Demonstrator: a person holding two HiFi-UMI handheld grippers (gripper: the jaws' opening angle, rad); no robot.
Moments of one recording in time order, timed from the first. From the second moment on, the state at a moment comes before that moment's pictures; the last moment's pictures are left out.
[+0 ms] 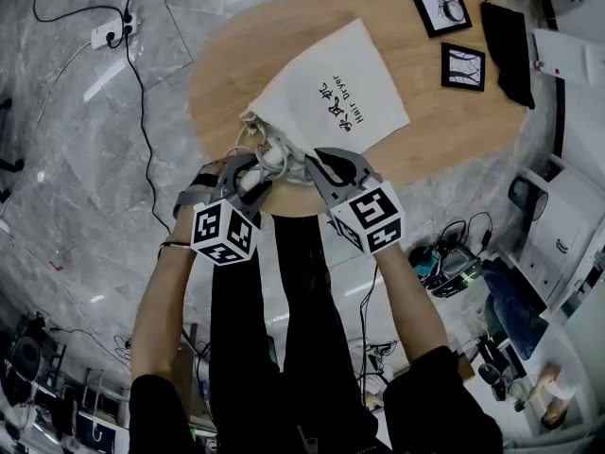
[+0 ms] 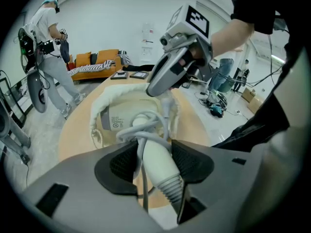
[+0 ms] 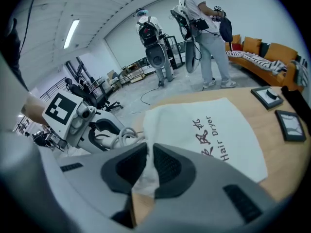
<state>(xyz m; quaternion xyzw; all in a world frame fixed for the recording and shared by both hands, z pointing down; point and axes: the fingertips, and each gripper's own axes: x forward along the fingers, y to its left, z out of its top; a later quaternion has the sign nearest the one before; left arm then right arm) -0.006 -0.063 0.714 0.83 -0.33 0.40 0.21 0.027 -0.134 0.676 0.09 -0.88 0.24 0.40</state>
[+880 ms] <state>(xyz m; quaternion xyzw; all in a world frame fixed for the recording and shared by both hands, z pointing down) 0.005 -0.101 0.729 0.84 -0.32 0.38 0.21 0.015 -0.135 0.660 0.08 -0.88 0.27 0.37</state>
